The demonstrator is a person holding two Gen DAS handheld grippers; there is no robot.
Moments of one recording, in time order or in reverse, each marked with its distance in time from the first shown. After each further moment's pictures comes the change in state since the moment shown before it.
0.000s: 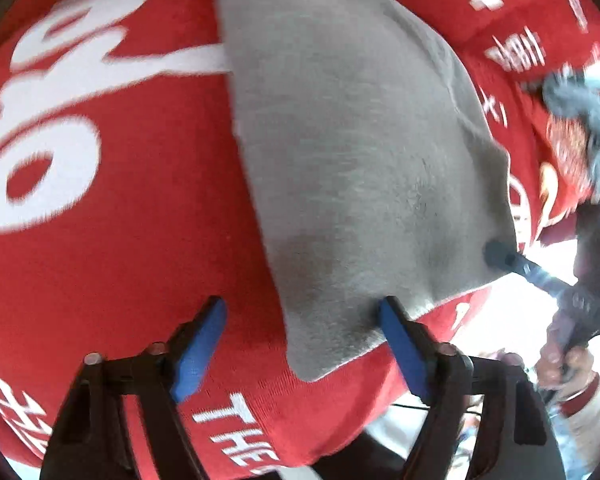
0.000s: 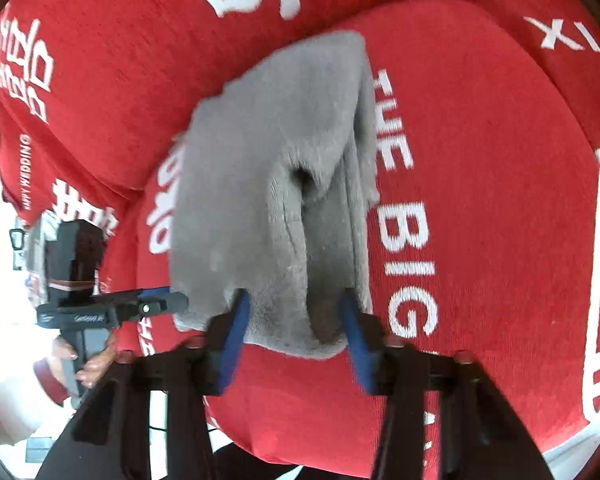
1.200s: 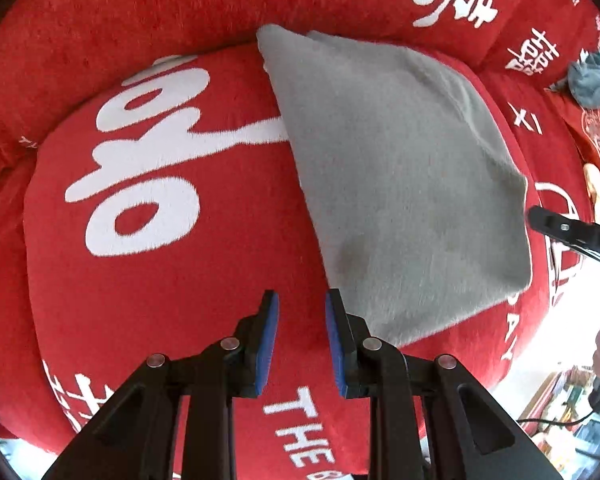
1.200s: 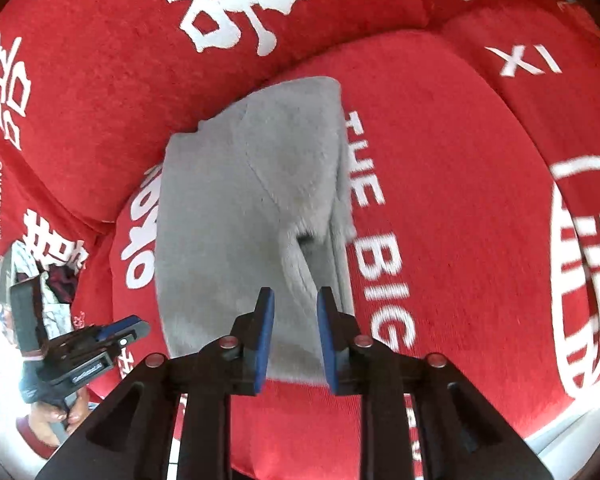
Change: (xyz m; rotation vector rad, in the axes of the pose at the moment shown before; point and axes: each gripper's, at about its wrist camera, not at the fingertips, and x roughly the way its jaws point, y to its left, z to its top) left arm -0.050 -0.010 -0.018 0.016 -0.174 0.278; right arm -0.014 0.020 0.026 0.062 -0.106 -0.145
